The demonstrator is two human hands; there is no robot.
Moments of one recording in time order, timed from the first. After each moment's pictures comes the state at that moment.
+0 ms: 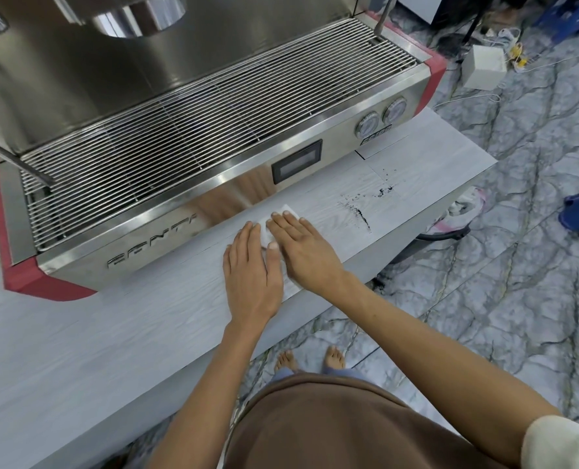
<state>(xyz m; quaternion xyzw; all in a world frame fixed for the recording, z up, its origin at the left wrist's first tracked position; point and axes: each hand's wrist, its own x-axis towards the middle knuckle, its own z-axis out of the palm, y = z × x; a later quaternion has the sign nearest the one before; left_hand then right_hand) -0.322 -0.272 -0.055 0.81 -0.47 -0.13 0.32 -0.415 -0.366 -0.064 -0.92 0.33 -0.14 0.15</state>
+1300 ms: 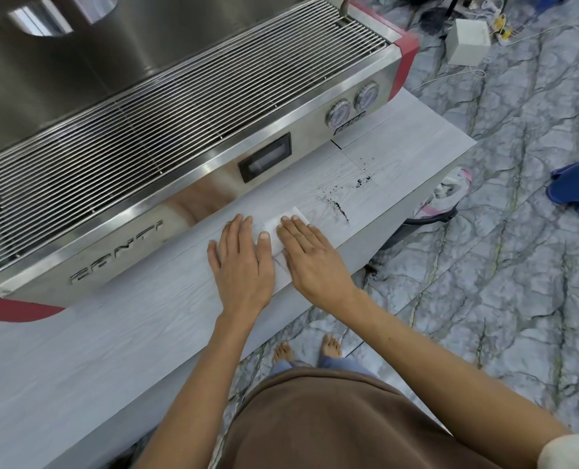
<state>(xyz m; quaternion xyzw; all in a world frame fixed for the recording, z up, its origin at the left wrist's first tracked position) -0.336 -0.297 -0.056 0.83 -0.48 -0.12 0.25 -0.463 -0.353 -0.072 -0.90 0.38 -0.19 0.12</state>
